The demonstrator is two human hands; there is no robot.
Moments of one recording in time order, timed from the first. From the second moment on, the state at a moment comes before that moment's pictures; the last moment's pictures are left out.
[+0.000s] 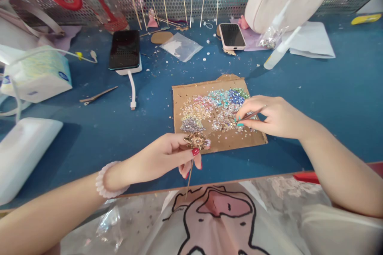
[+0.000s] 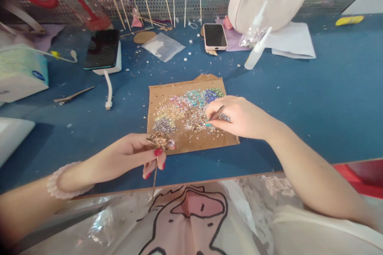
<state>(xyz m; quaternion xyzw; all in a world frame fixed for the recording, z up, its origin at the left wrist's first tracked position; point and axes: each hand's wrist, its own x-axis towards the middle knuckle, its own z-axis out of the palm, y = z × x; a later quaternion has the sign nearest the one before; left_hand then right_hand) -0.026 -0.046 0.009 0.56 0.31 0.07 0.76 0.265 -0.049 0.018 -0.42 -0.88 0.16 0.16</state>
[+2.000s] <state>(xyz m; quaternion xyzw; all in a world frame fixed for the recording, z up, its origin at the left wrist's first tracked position) -0.026 -0.046 0.012 0.59 0.31 0.06 0.75 0.282 -0.048 0.022 -0.48 -0.86 0.13 0.15</state>
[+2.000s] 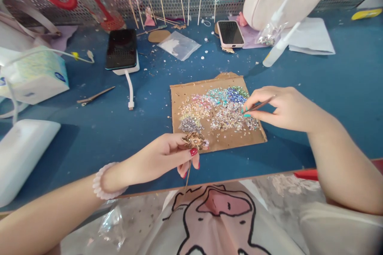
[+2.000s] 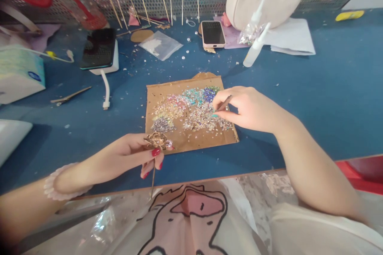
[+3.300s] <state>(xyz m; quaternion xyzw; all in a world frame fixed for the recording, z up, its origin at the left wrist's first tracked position) -0.027 -0.047 0.015 0.59 0.32 0.06 0.74 0.281 -0.047 0.019 -0.46 -0.85 0.18 0.16</state>
